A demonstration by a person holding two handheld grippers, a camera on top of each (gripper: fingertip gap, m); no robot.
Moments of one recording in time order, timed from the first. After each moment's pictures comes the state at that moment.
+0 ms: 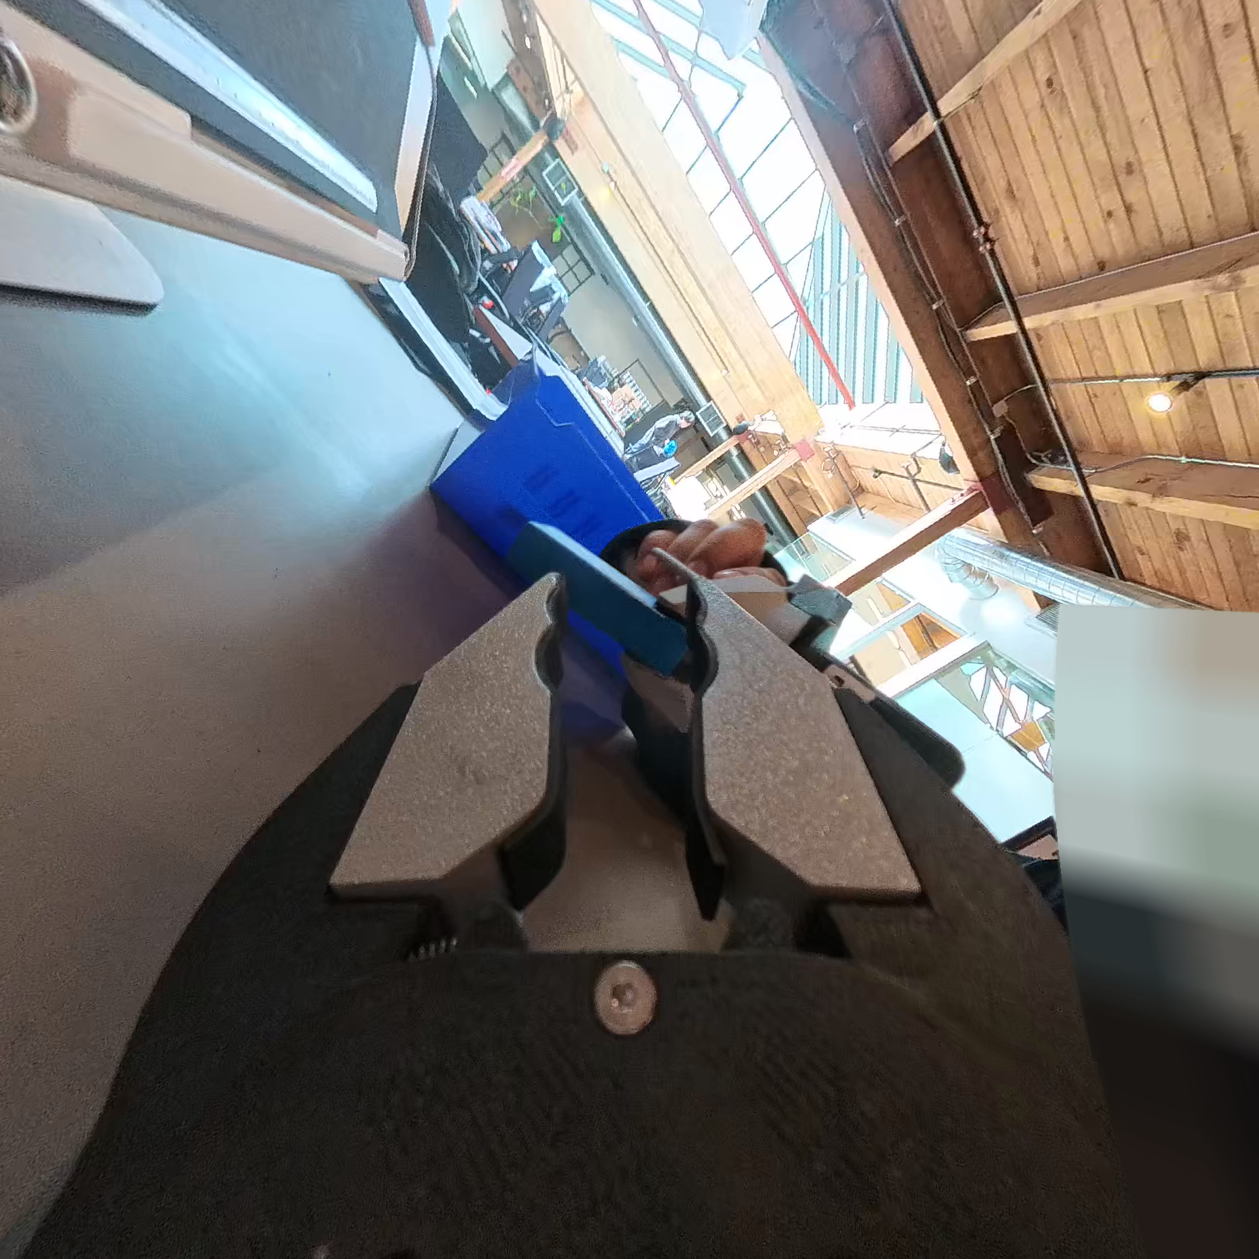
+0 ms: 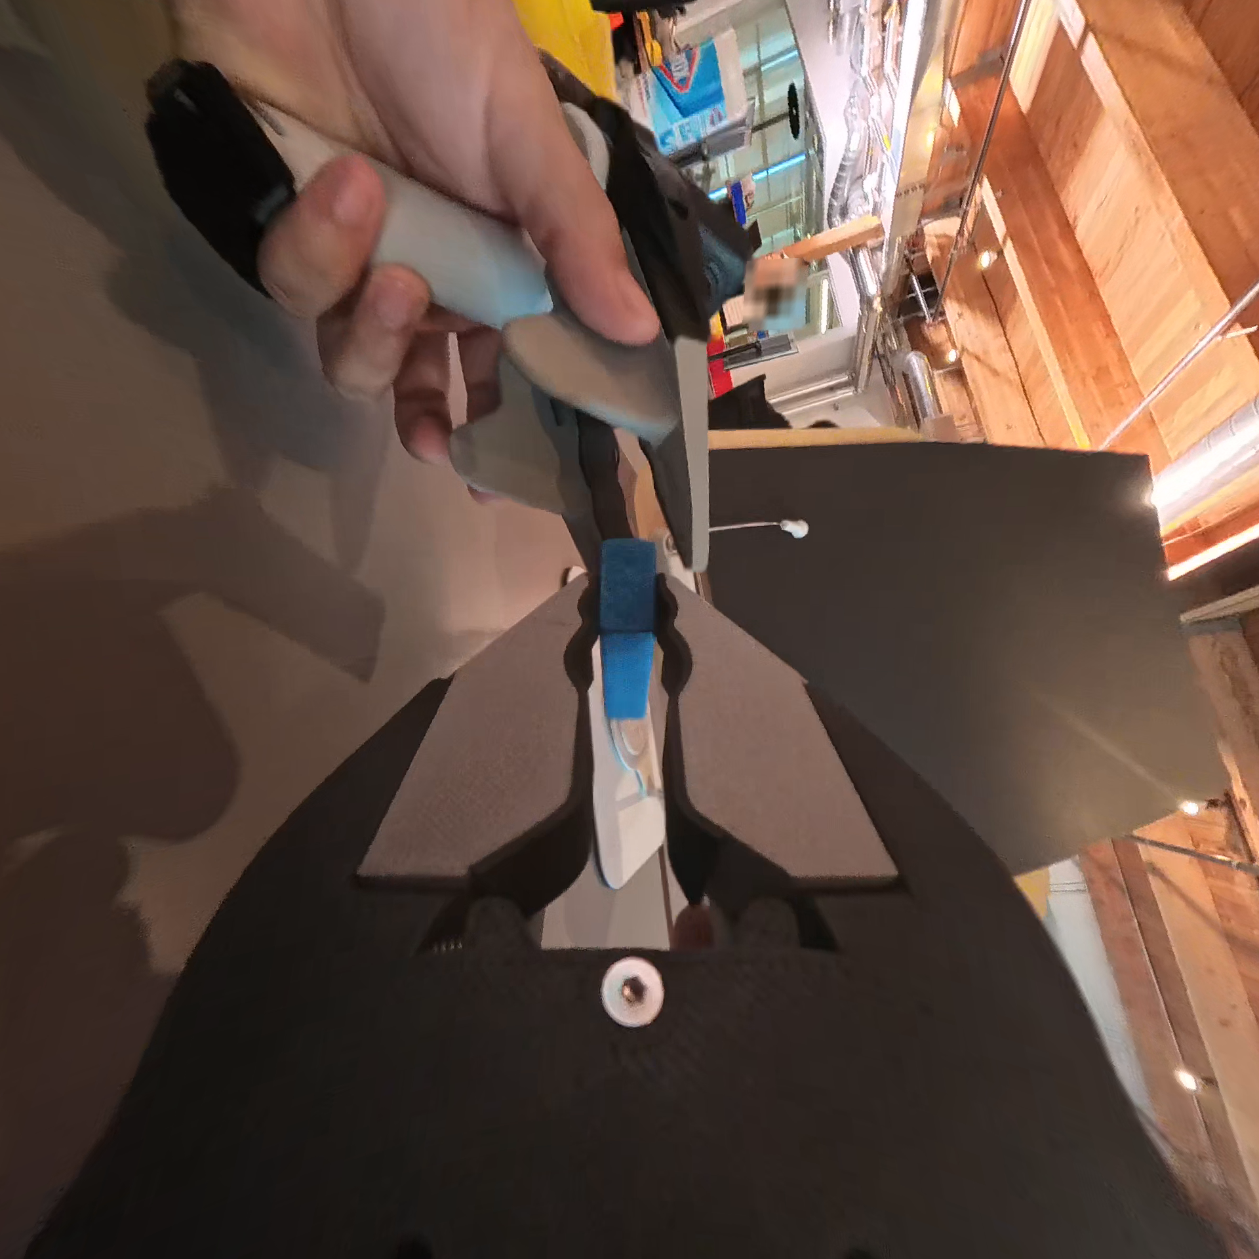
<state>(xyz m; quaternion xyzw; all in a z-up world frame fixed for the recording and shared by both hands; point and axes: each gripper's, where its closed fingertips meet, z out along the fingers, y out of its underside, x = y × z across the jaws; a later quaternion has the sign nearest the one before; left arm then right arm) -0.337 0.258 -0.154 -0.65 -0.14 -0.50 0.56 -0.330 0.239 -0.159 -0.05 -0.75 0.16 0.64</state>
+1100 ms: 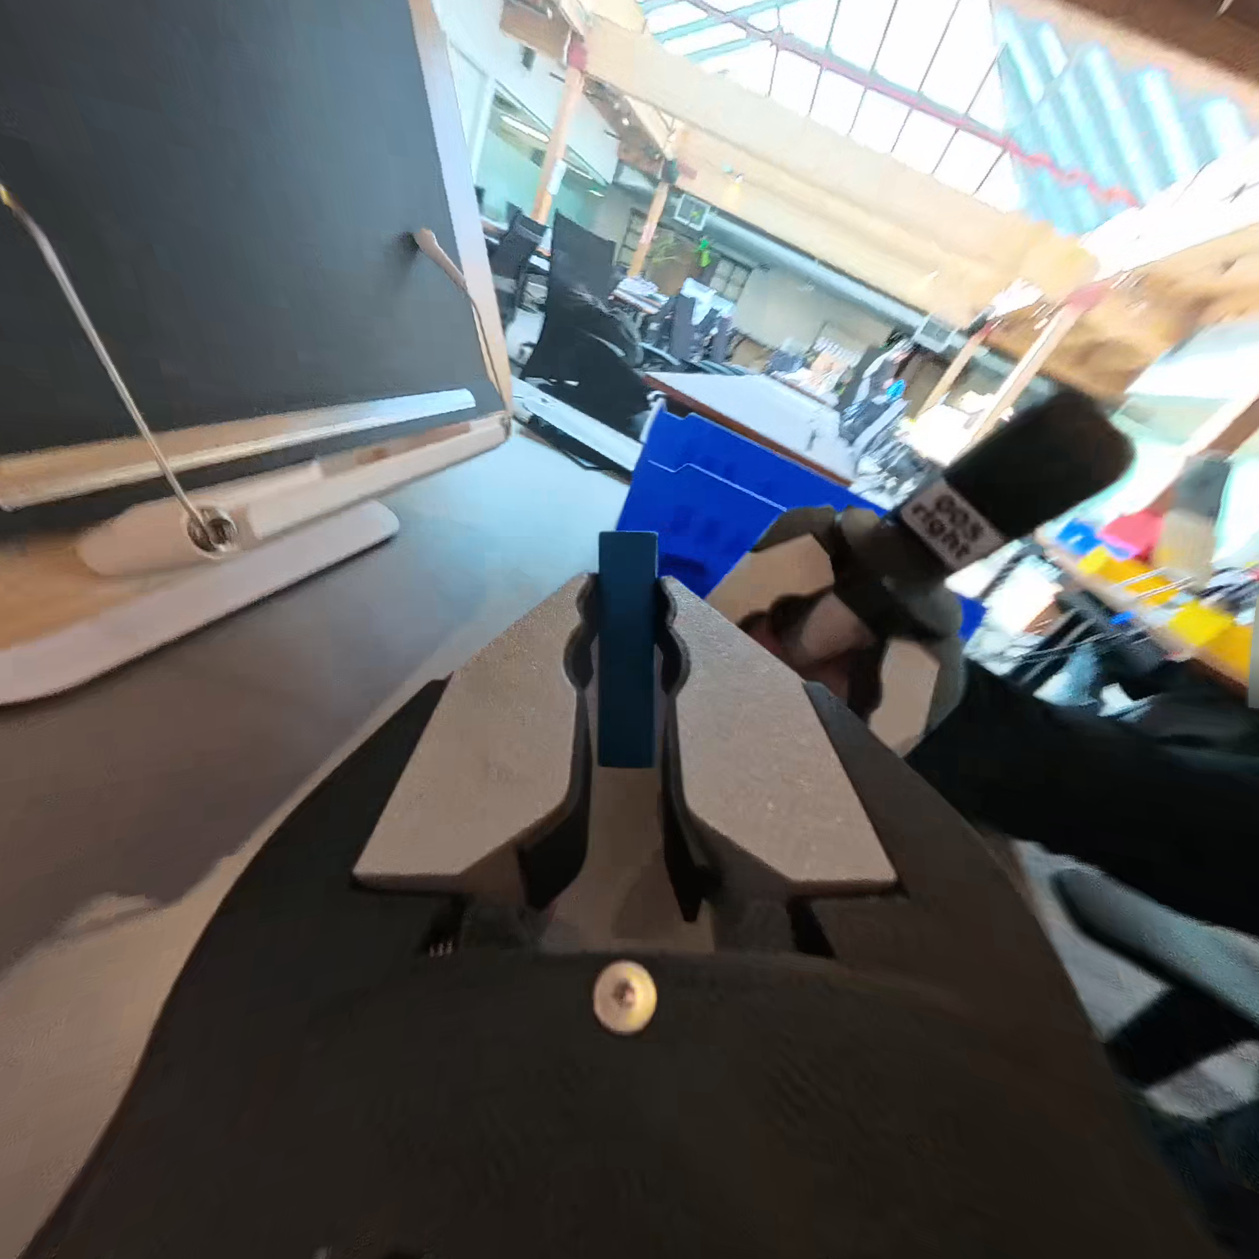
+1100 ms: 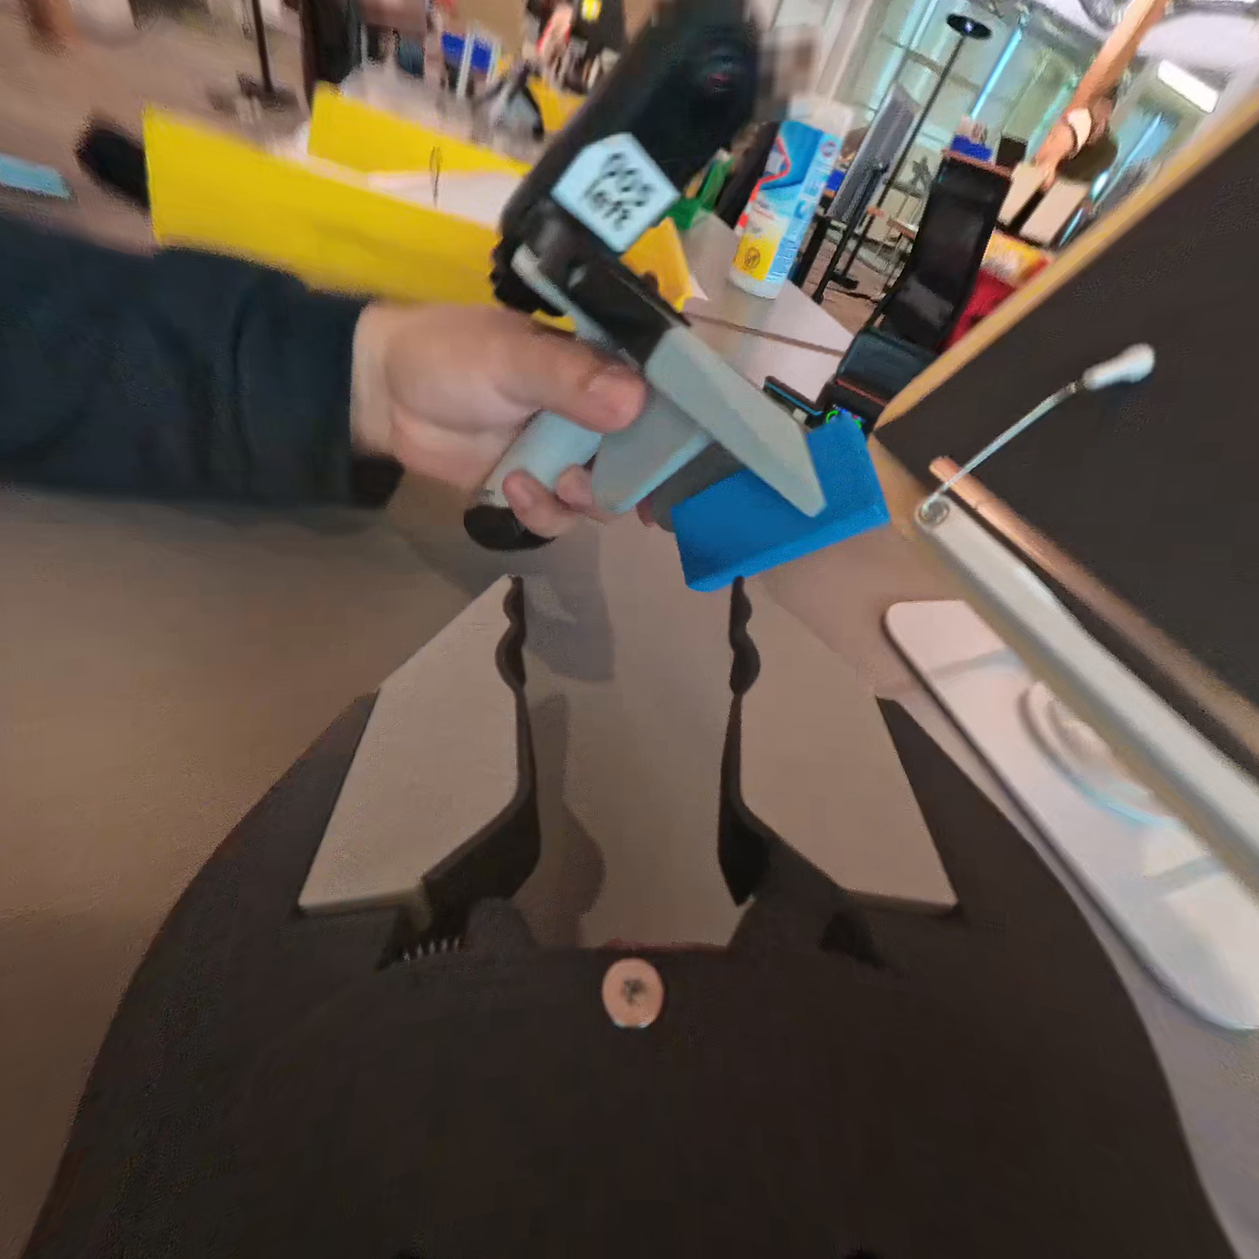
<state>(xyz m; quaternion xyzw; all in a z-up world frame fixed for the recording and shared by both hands) -0.362 0.255 -0.143 -0.71 -0.03 -0.25 0.66 -0.324 0.211 -0.174 -0.26 -0.74 0.51 0.36</state>
